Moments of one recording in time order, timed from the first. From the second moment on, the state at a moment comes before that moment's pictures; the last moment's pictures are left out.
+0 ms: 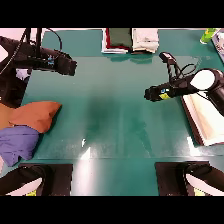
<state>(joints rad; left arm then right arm) -0.43 -1.11 1.53 1.41 -1.17 -1.54 0.30 -1.07 1.09 -1.20 1.09 1.59</state>
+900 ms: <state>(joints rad) -0.39 -1.11 1.53 1.48 -1.15 -1.53 0.30 -1.07 1.09 -1.20 1.09 1.59</state>
